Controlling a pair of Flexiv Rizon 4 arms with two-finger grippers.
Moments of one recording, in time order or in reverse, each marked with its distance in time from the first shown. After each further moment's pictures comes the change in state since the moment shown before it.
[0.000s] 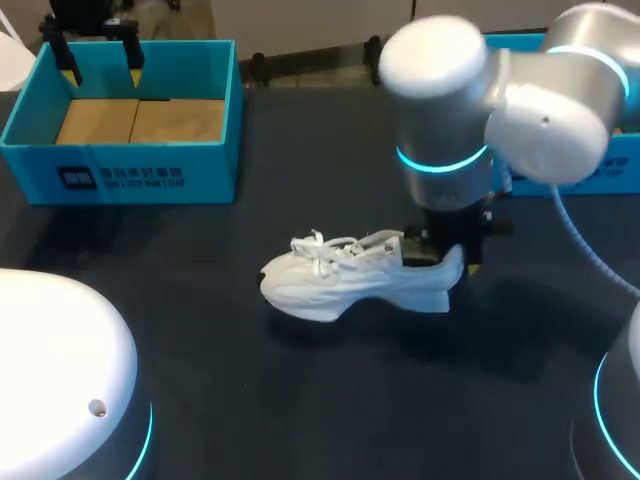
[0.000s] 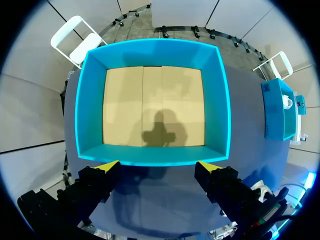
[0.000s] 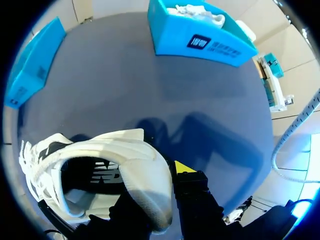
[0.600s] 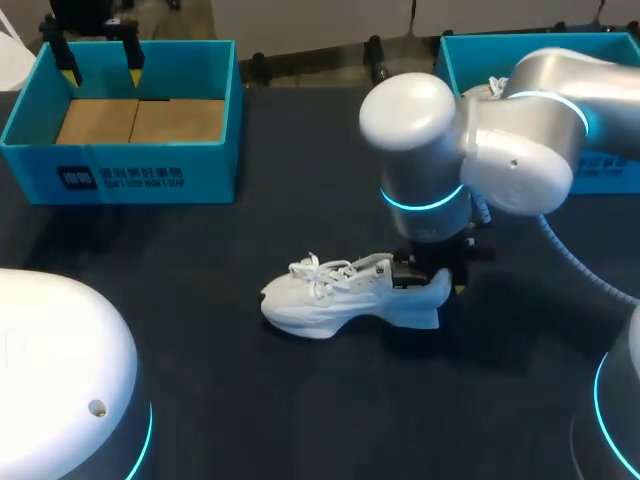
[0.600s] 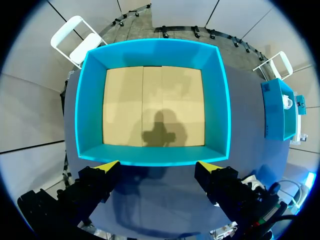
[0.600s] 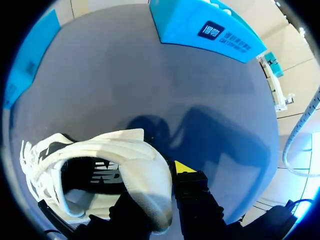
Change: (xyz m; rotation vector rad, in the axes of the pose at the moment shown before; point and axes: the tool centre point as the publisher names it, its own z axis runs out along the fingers) left arm 0.000 0.000 0.000 0.000 0.000 0.000; right arm 0.021 0.001 0.053 -0.018 -0.022 0.011
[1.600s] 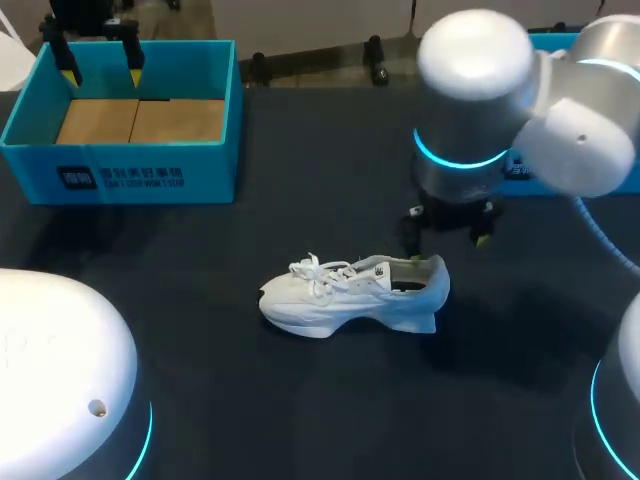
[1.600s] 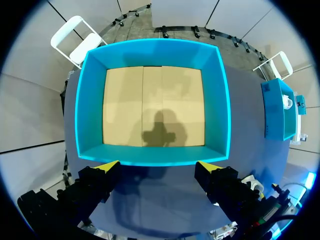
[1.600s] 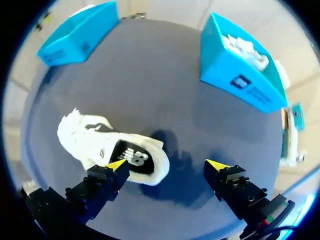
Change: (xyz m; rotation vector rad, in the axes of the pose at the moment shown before) left arm 0.000 0.000 0.000 0.000 0.000 0.000; right arm -0.007 0.025 -0.079 -0.133 0.190 -0.434
